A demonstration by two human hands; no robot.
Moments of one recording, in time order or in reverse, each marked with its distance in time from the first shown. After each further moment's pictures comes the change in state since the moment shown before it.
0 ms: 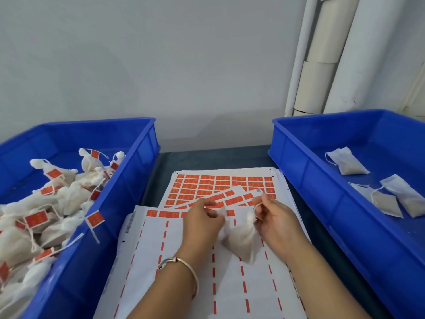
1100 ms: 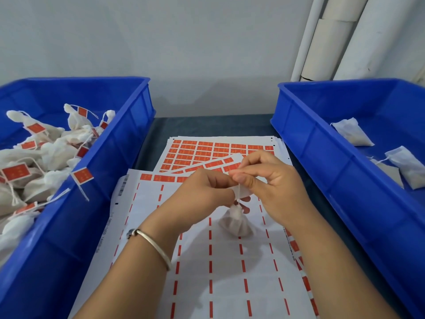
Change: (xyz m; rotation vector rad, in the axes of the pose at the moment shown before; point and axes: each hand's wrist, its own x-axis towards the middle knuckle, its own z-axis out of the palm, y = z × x) left_hand -0.043 0.035 -0.046 -0.065 -0.627 0.208; right_hand -0.047 -0.019 0.029 -0.977 -0.214 -0.648
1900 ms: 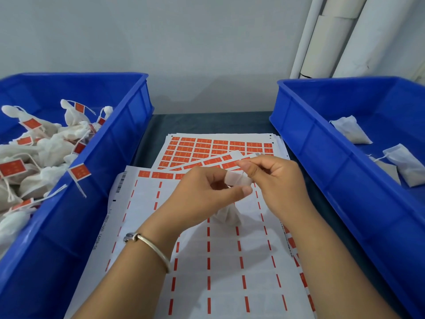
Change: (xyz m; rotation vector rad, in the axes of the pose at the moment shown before) left_hand -0.003 0.002 0.007 0.086 0.119 0.070; right_hand 0.002 0.009 0.003 -0.015 0.156 0.112
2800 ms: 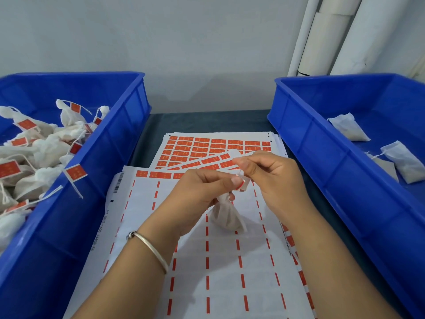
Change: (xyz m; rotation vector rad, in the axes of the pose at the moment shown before) left_hand -0.003 0.001 0.003 -0.330 -0.018 -0.176; right_hand -0.002 -0.006 -0.002 0.119 -0.034 -0.013
